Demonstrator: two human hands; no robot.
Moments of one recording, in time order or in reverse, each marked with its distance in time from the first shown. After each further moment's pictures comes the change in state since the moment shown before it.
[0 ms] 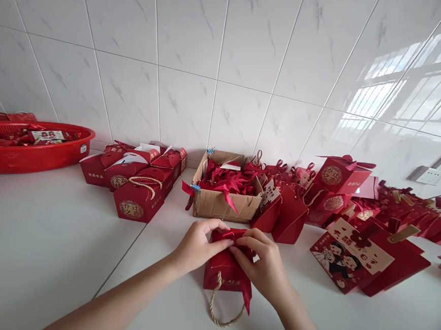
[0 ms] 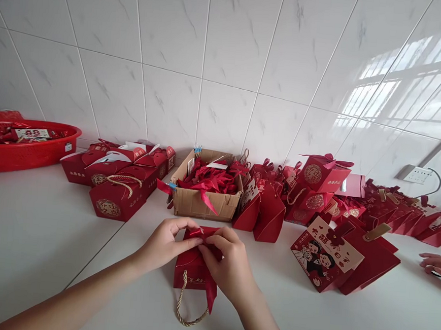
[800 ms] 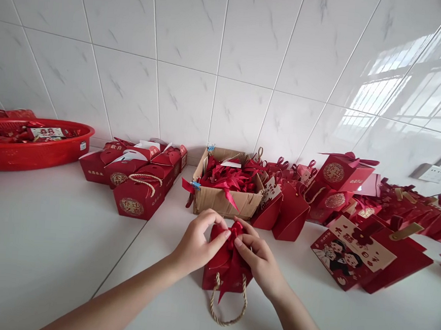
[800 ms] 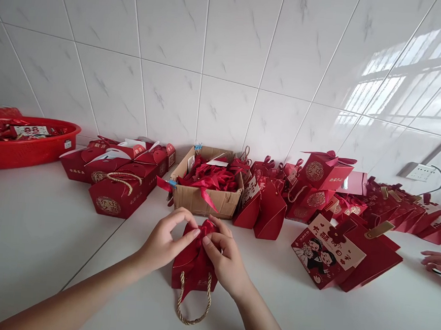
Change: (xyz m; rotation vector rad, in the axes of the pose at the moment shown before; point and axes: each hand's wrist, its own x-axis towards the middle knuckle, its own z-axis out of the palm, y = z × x) left_hand -0.001 -0.004 0.003 0.140 0.155 0.174; right_hand 0.003 0.003 0.007 0.448 -0.125 0.332
